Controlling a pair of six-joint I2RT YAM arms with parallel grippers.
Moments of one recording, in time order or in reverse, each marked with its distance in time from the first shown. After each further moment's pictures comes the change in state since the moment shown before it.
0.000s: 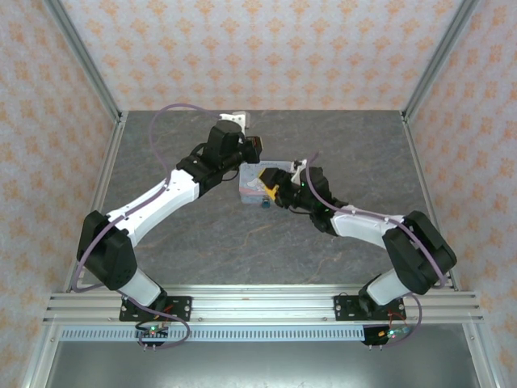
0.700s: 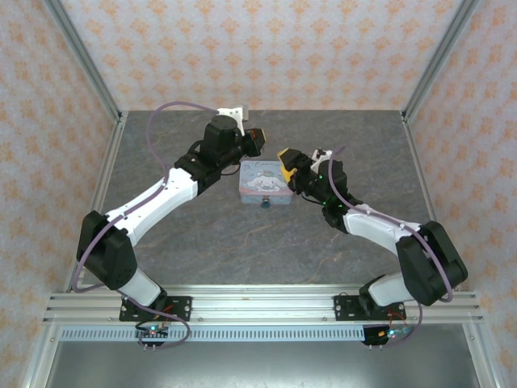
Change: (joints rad) left arm 0.015 0.000 0.006 0.083 0.069 -0.076; right arm -0.115 -0.074 0.013 0.070 0.103 0.119
